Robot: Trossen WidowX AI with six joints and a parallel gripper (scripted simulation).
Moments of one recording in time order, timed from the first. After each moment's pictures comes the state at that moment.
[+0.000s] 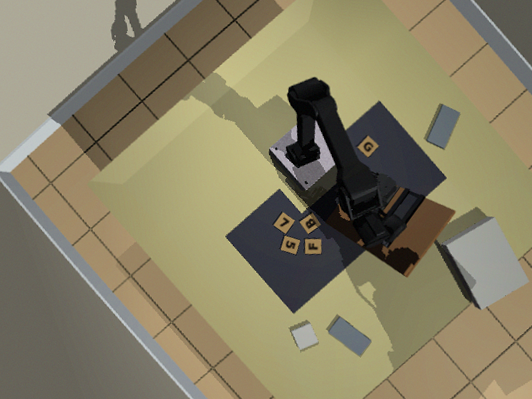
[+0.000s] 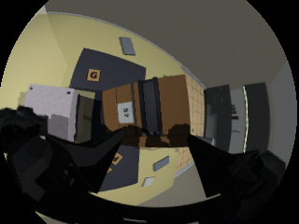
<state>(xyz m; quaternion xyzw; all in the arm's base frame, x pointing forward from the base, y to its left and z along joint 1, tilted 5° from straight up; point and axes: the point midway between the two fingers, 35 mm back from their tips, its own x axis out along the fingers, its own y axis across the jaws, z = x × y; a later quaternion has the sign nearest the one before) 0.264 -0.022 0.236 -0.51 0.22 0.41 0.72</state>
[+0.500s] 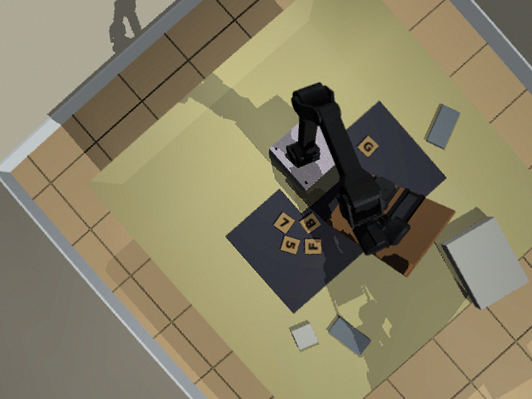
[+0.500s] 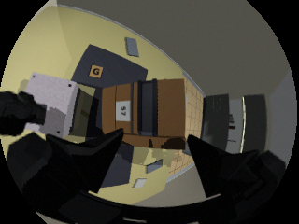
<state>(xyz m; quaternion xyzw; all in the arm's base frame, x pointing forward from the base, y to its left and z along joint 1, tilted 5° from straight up) 0.270 -0.028 0.246 -0.53 0.19 0.43 0.70</state>
